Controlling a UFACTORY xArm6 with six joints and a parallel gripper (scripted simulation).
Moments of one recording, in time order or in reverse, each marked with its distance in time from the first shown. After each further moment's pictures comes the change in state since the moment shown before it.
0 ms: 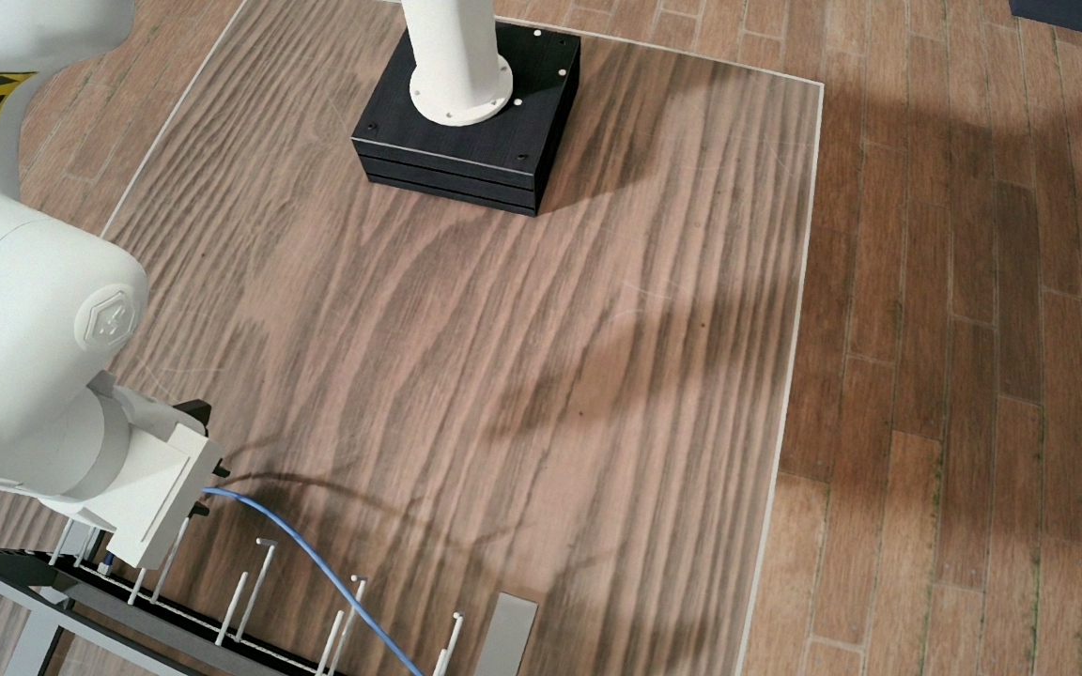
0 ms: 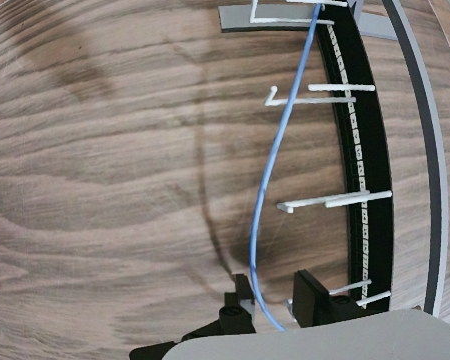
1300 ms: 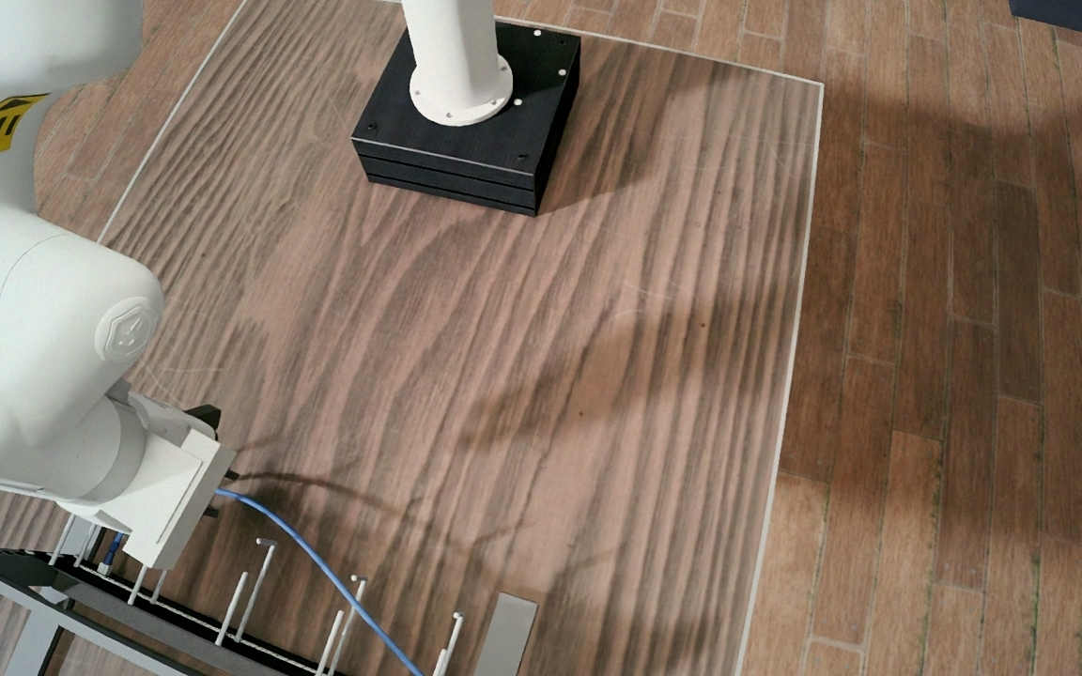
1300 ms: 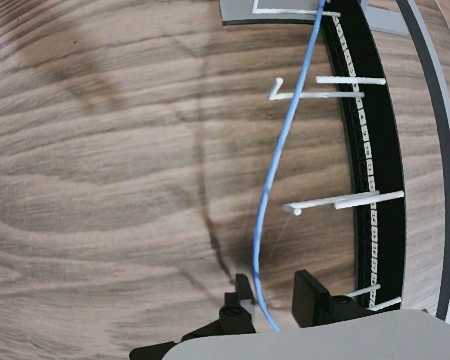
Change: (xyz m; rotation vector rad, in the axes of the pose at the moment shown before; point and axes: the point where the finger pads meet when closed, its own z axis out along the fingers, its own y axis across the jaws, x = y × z) arm 0.000 -0.001 0.017 0.002 0.000 0.000
